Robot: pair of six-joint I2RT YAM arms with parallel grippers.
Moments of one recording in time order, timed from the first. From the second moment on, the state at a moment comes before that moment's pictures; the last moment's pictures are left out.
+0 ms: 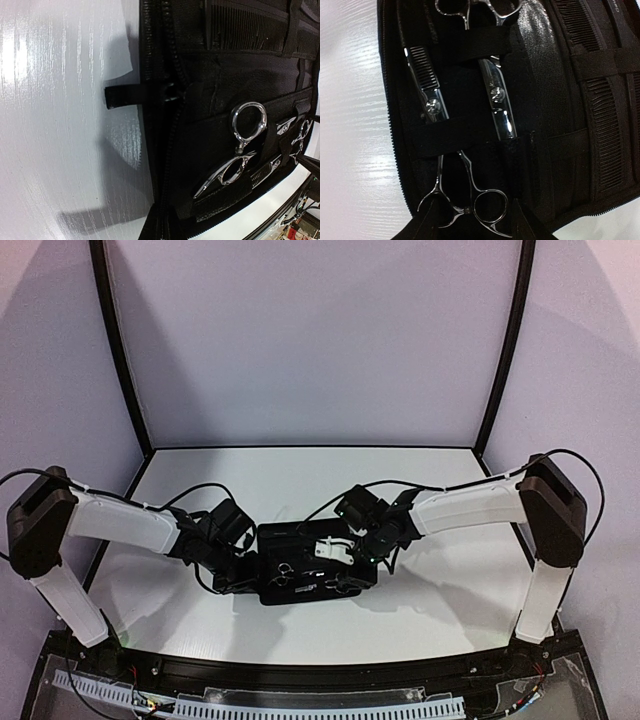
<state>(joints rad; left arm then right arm) -0.81 1.65 0.84 -0.32 0.23 -0.90 0.92 1.85 1.17 -0.48 -0.15 -0.56</state>
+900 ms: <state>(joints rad) -0.81 1.65 0.83 -0.32 0.23 -0.90 0.92 1.88 1.21 -0.53 -0.14 -0.56</state>
